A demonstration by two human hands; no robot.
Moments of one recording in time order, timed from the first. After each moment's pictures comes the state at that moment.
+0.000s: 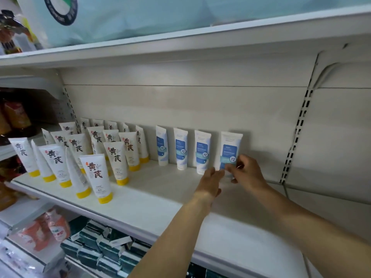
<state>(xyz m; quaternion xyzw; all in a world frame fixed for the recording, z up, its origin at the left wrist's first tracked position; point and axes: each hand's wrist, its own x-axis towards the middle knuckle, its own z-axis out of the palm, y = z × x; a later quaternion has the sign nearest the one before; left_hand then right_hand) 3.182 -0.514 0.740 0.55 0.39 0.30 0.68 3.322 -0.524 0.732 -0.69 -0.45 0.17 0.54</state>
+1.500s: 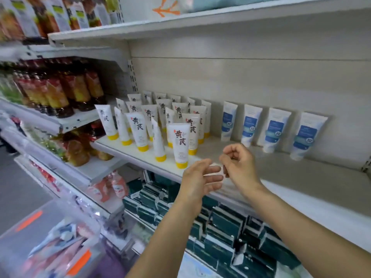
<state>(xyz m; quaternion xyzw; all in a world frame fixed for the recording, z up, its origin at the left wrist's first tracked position) 2.950 -0.521 0.745 0.37 0.40 0.45 0.71 3.076 -0.515 0.737 -0.58 -0.48 0.27 0.61</state>
